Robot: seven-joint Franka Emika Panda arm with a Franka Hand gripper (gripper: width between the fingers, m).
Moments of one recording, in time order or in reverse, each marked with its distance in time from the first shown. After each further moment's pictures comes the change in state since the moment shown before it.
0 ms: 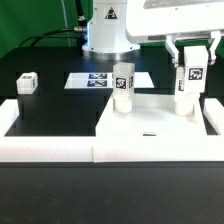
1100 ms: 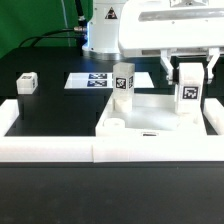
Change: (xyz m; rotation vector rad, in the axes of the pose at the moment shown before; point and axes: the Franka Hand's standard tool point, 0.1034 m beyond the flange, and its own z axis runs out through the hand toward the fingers) arm 0.026 0.015 0.038 -0.056 0.044 0.015
